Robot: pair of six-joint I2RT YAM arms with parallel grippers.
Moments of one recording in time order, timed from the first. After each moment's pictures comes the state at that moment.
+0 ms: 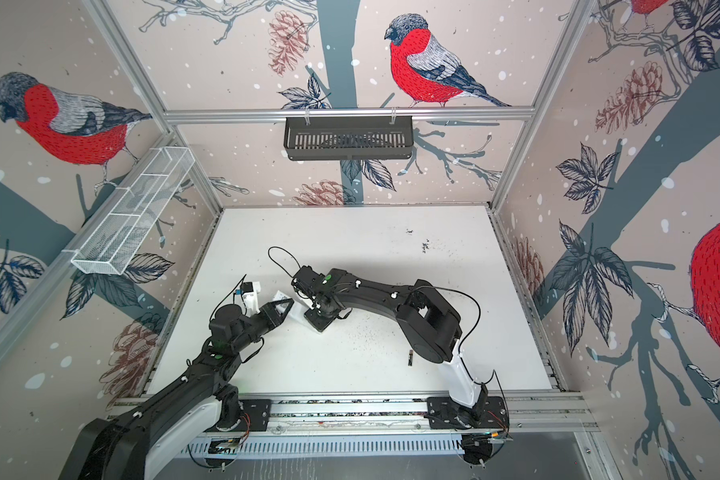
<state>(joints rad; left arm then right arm) -0.24 0.87 0.10 0.45 0.44 -0.88 1.05 2.07 1.61 -0.81 -0.10 0.16</state>
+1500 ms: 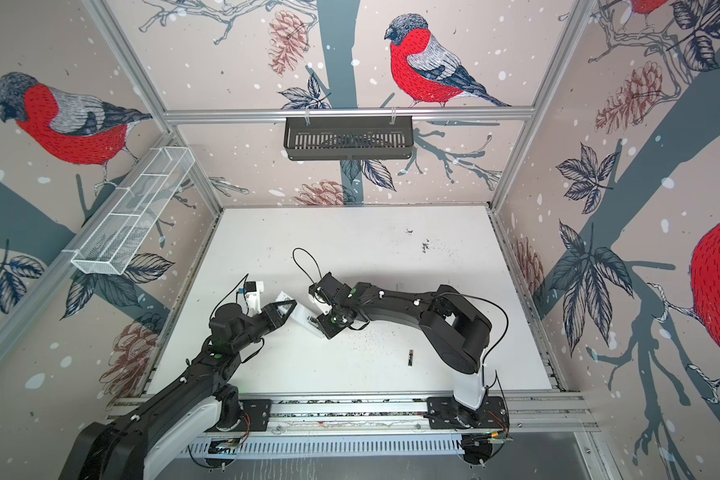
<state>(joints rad) -0.24 0.85 0.12 0.41 0.51 -0.87 1.03 1.85 1.21 -0.47 -0.21 0.28</state>
